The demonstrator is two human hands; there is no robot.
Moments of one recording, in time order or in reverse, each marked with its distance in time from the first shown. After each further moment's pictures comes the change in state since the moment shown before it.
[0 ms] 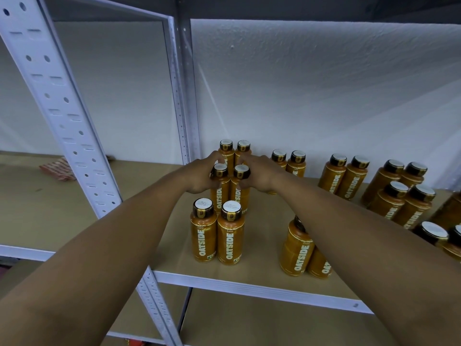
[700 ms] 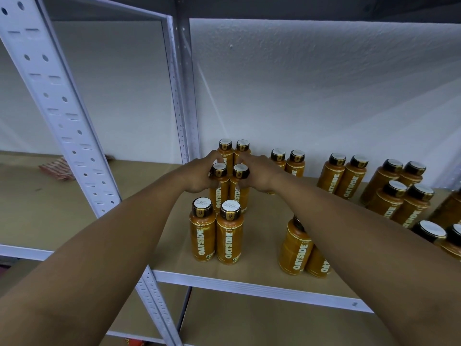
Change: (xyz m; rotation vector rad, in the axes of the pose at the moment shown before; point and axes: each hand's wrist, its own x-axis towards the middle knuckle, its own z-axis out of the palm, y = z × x) left_hand 0.003 -0.004 0.002 -0.010 0.014 0.021; right_hand 0.001 0.003 0.003 -0.024 0.015 -0.032
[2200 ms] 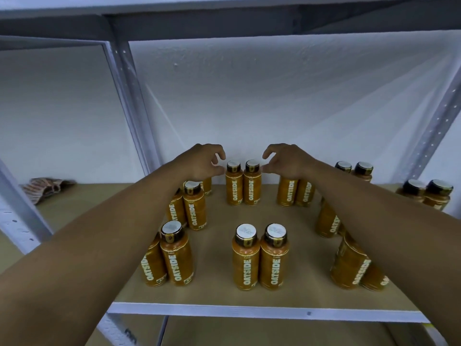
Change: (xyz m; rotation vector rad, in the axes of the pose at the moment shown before) left_hand 0.069 0.126 -0.018 0.054 0.078 0.064; right_hand -0.062 0.142 -0.099 0.116 0.118 0.201
